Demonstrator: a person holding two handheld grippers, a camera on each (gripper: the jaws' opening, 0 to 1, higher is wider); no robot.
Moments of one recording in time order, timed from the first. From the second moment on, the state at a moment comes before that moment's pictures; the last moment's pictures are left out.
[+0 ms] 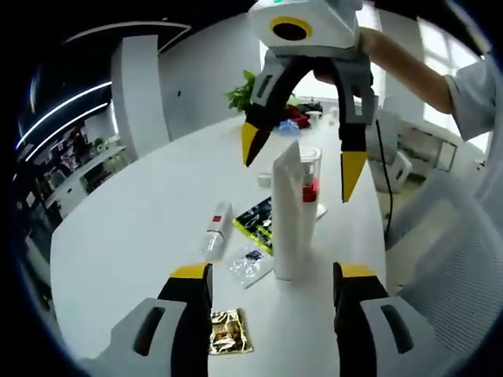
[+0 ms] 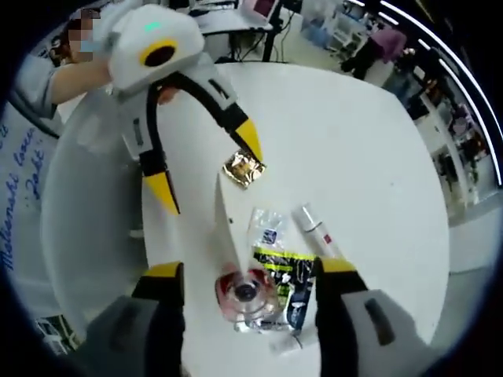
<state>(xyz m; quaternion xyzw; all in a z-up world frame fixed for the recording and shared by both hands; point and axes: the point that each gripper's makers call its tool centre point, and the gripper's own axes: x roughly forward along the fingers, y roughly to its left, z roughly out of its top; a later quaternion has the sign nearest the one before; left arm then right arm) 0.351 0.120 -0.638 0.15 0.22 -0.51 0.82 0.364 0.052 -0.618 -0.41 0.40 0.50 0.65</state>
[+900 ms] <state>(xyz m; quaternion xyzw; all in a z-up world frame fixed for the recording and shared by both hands) 0.343 0.157 -0.617 0.14 0.25 -0.44 0.85 0.379 0.012 -0.610 -0.33 0.37 0.44 0.75</state>
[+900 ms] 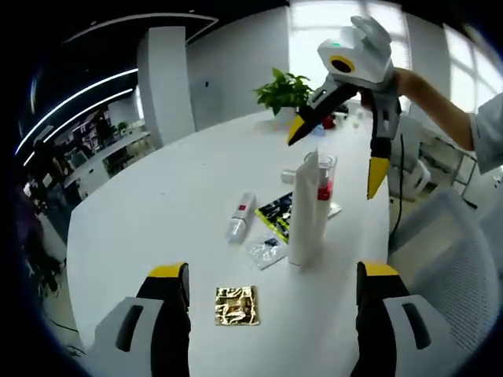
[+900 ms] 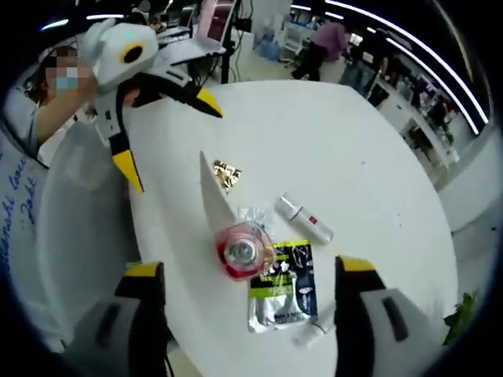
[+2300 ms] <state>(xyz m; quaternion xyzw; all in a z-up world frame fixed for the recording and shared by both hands) 0.322 0.180 -0.613 0.12 0.25 -0.42 0.86 0.317 -0.015 -0.616 -0.22 0.34 0.38 0.83</state>
